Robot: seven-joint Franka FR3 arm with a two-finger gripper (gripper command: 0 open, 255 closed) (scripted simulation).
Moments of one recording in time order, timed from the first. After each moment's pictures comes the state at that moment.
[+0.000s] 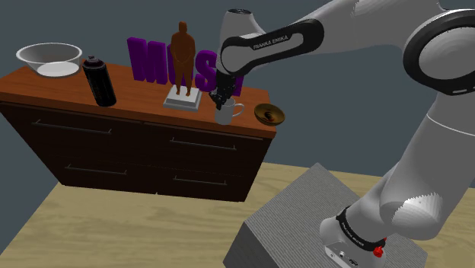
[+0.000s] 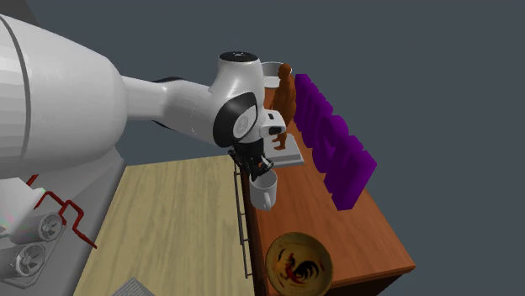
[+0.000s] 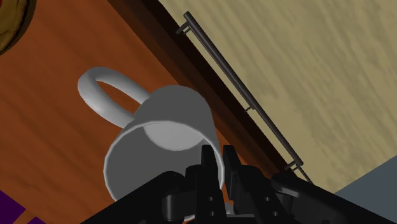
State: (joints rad) arm 0.08 0.27 0.12 -1.89 -0.04 2.22 0.06
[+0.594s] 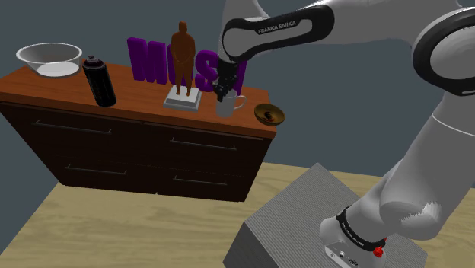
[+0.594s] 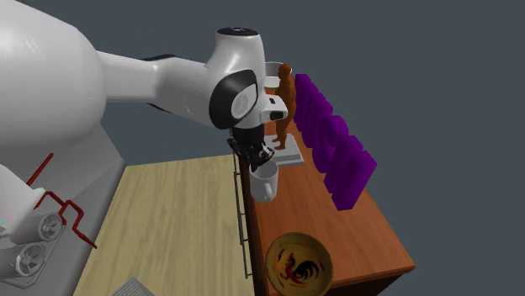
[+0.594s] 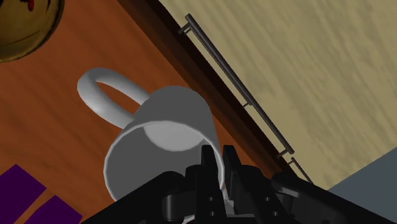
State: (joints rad) arm 0.08 0.23 0.12 -1.83 -0.04 2.12 0.05
